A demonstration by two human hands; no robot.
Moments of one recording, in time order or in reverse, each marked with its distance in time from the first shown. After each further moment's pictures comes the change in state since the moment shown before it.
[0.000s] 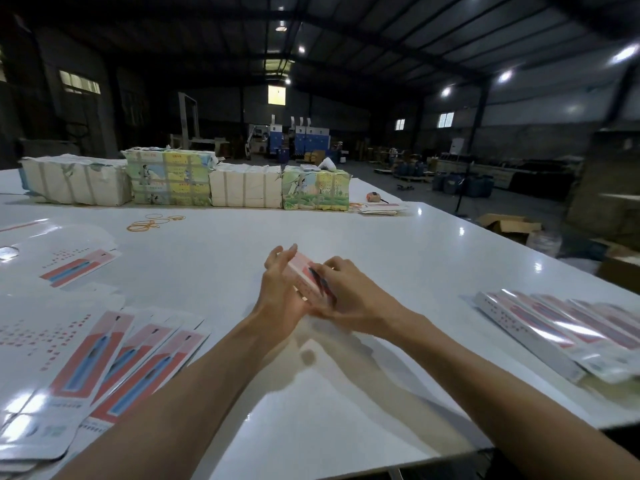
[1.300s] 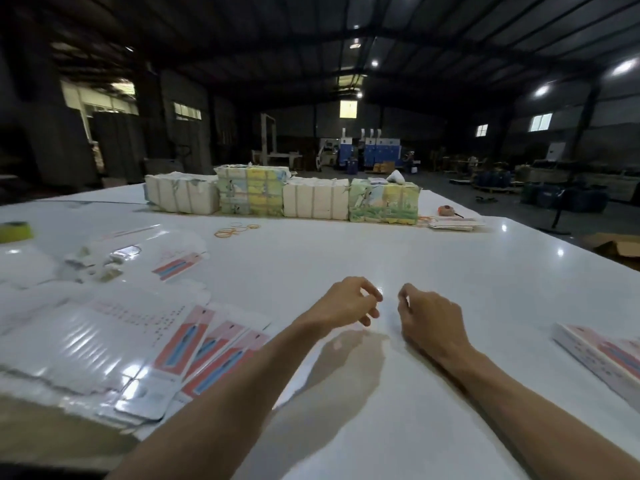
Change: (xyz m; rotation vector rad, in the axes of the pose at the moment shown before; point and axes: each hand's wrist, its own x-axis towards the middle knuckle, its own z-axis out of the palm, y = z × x) left_hand -0.014 0.028 0.001 1.288 -0.035 0.020; right_hand 0.002 0.020 0.024 -0.186 0.219 0.322
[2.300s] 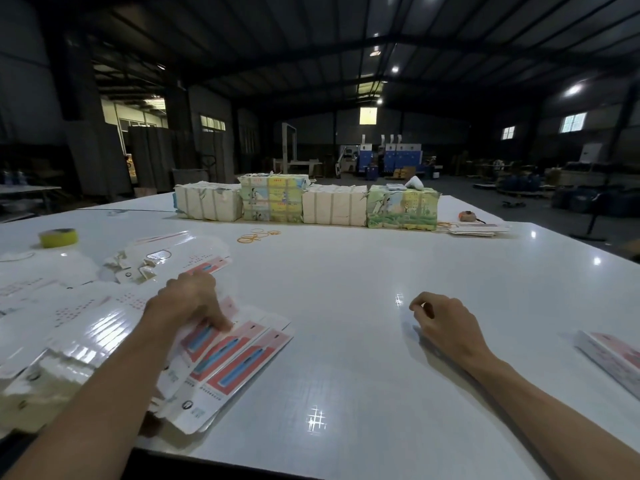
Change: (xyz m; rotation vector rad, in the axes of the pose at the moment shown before) left_hand -0.104 -0.078 -0.179 0.731 0.285 -0.715; right_hand -0.003 0.015 0.005 0.345 -0.052 0.004
